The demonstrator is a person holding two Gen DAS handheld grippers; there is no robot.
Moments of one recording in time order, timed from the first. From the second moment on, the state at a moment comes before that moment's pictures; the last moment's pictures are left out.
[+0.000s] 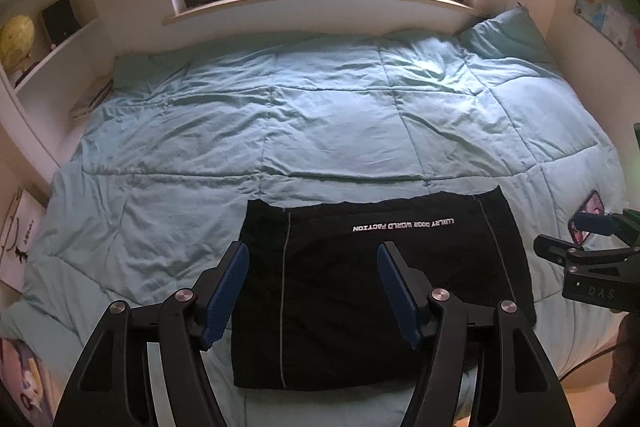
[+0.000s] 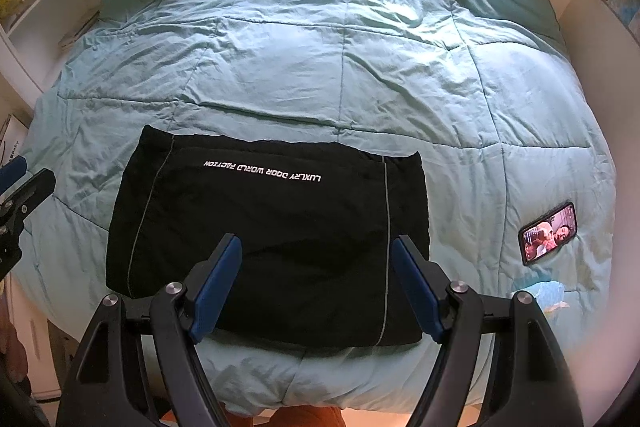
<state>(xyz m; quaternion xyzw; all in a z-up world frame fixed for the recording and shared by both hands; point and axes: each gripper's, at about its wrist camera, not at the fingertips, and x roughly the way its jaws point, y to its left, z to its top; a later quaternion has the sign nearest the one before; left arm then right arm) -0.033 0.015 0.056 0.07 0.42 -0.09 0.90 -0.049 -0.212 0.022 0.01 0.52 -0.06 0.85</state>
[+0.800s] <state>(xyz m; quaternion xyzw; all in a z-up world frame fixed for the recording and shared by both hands) -0.032 0.023 0.051 0.07 0.42 -0.07 0.90 -0.050 -0.207 0.010 0.00 0.53 -0.05 0.84</state>
